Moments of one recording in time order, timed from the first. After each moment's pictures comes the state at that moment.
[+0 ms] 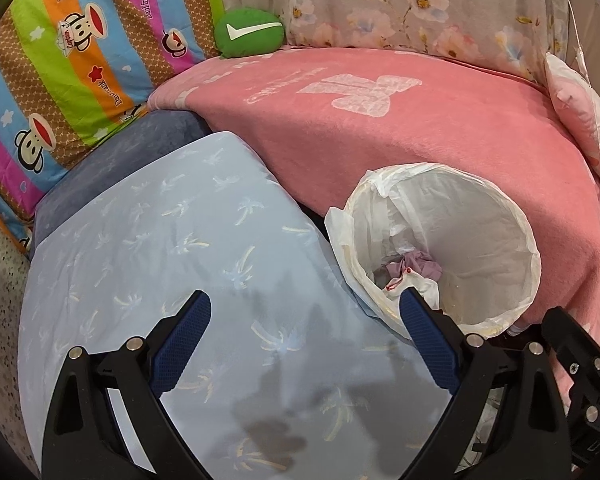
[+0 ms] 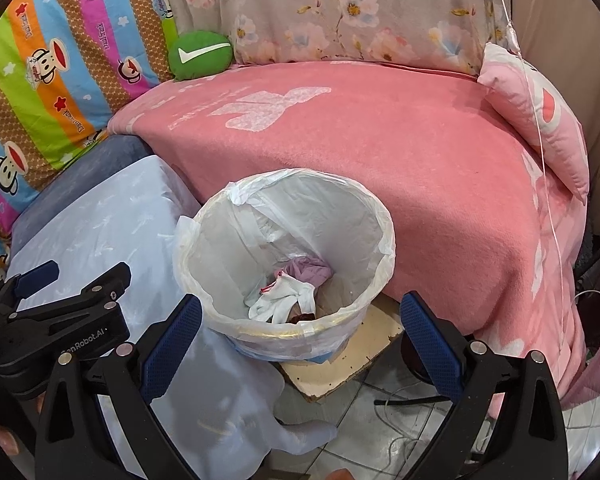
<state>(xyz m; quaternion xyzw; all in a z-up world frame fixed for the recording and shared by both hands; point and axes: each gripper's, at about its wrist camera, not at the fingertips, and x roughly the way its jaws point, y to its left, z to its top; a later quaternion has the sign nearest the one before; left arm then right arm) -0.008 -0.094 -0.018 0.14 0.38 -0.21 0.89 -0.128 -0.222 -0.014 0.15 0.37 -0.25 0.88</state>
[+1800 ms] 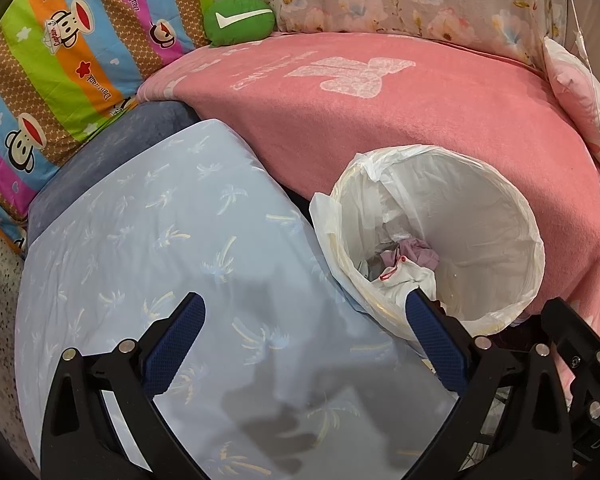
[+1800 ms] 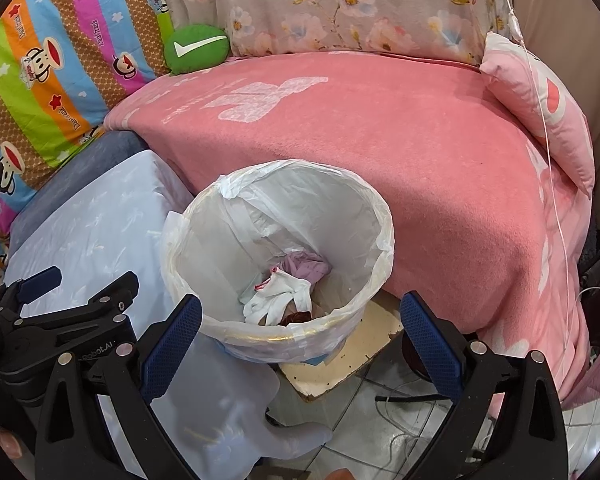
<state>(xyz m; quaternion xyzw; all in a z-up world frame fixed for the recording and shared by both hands) -0.006 -0.112 -0.030 0.16 0.40 -0.22 0.88 -0.127 -0.228 -0.027 0.15 0.38 -0.25 0.88</state>
